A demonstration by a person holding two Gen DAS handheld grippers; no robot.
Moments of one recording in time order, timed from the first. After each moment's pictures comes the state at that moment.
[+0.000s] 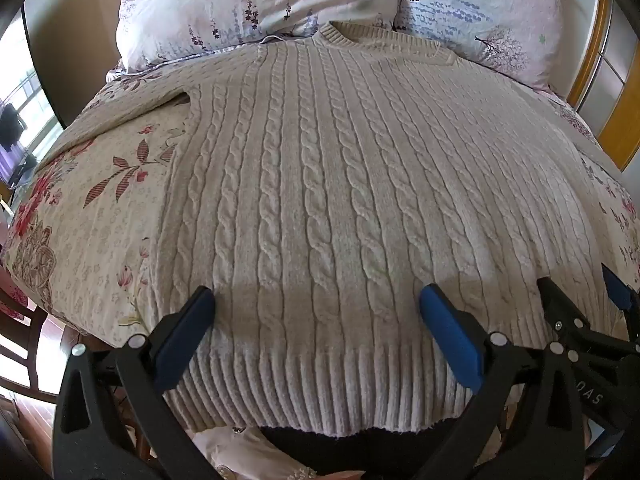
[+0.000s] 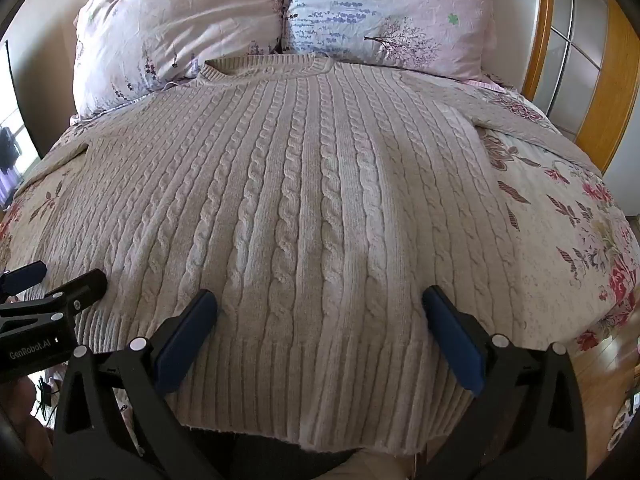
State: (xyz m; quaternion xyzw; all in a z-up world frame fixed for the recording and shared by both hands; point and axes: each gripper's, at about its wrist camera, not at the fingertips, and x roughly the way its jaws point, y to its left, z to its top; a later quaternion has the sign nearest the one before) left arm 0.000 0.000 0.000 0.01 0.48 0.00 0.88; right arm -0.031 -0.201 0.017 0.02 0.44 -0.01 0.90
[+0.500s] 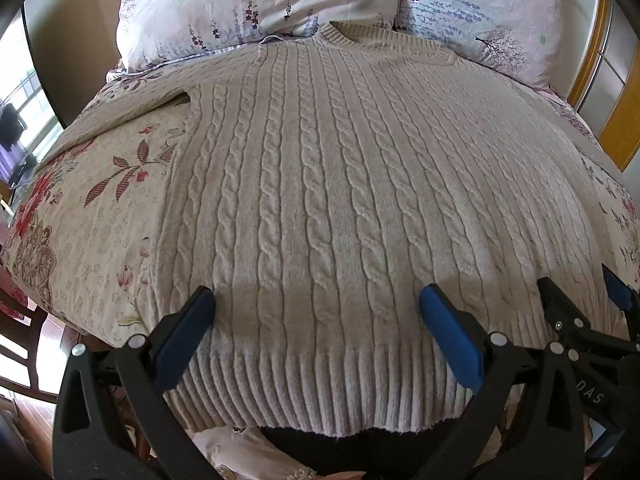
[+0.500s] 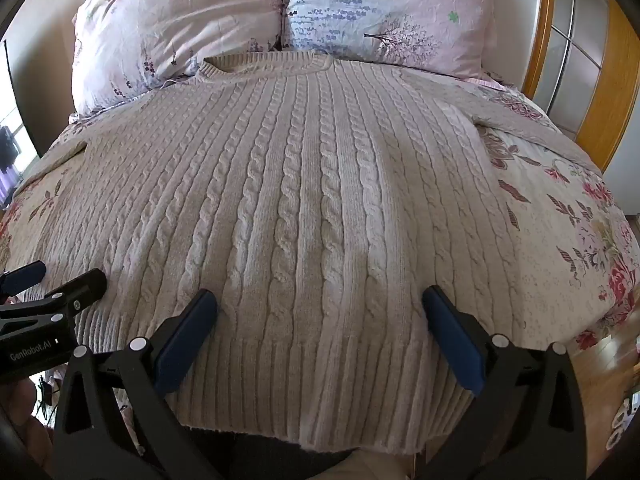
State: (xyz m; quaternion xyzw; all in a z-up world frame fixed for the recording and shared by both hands) left arm 0.000 0.000 0.000 0.01 0.48 0.00 0.88; right arm -0.031 -0.201 0.017 0.02 0.45 -0.01 0.90
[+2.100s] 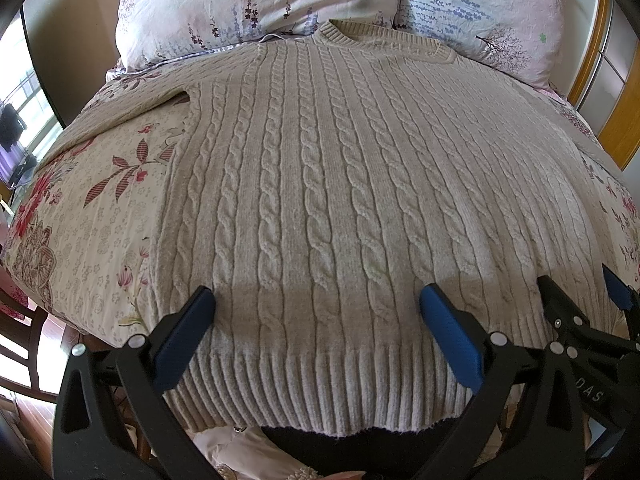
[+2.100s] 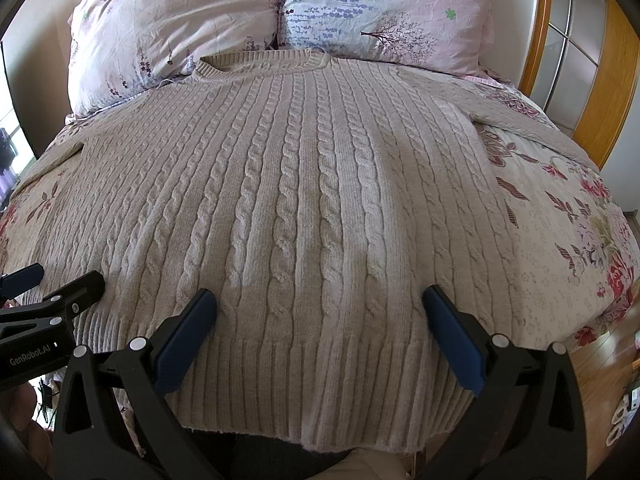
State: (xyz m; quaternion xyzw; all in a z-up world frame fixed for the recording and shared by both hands) left arm 0.000 0.000 0.000 0.01 0.48 0.00 0.88; right arm -0.032 -0.203 0.015 0.02 0.45 -0.01 0.89
